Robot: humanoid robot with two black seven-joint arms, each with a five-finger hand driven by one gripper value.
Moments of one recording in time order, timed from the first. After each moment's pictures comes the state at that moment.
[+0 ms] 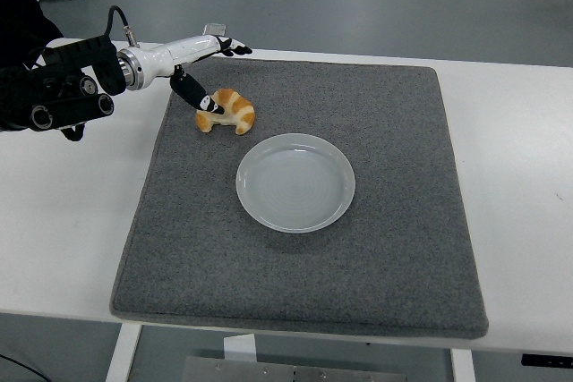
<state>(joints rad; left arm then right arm) -1.36 0.51 0.44 -0.93 0.66 0.18 -0.37 0.05 0.00 0.00 0.12 0.07 -0.01 -0.02</state>
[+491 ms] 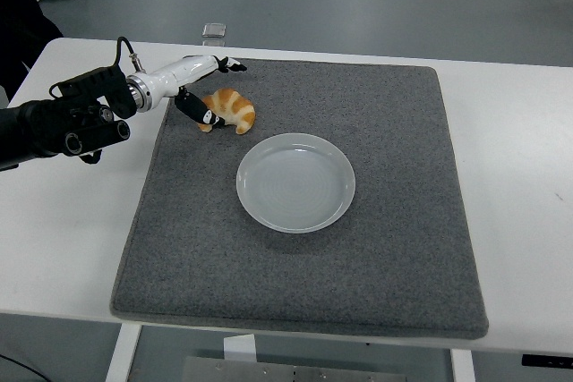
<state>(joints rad) -1.22 0.38 0.41 -0.71 0.64 0.25 -0.41 0.05 0.00 0.00 0.12 0.07 0.00 -0.02</state>
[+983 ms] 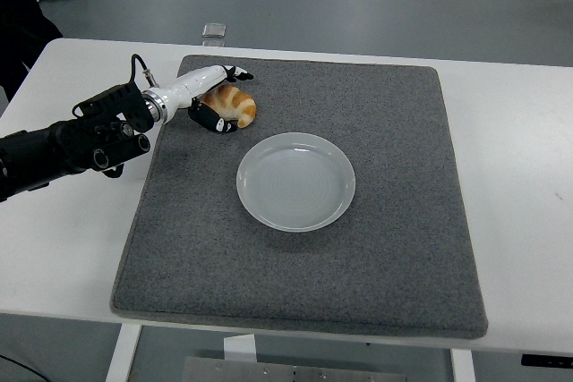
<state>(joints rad) -1.13 0.28 0.34 -0.60 0.64 0.25 -0.41 0.05 0.00 0.00 0.12 0.06 -0.01 -0.03</state>
